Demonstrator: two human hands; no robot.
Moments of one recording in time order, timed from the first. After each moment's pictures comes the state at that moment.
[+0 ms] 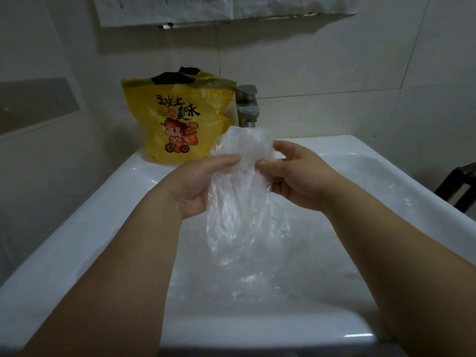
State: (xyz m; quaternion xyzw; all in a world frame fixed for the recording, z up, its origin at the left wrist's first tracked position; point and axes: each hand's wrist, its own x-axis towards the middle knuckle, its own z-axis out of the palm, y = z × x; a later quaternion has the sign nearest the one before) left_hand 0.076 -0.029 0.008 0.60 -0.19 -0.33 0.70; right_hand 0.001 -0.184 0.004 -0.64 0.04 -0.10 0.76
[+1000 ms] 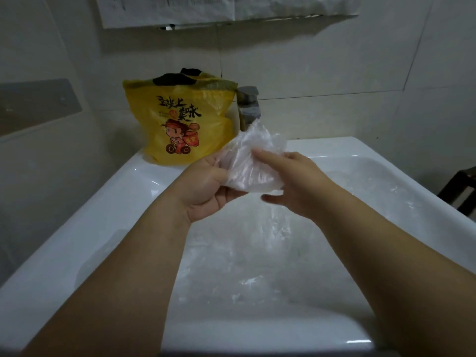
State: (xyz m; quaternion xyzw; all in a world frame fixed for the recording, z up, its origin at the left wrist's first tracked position) left_hand 0.076 -0.039 0.000 0.54 -0.25 -0.30 0.74; right_hand 0.002 -0.173 0.003 -0.65 0.14 -0.11 0.74
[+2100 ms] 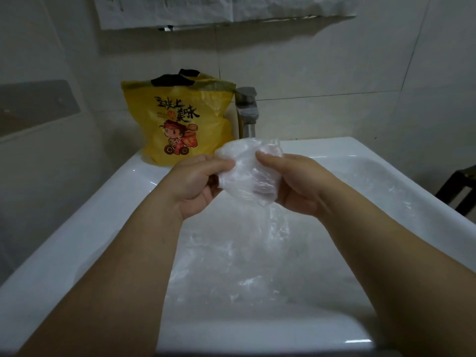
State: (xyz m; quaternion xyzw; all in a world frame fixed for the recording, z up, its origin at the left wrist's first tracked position) left_hand 0.084 -0.036 0.002 0.59 -0.15 -0.22 0.76; right_hand 0.001 -0.181 0.004 -0.55 0.07 -0.05 0.83
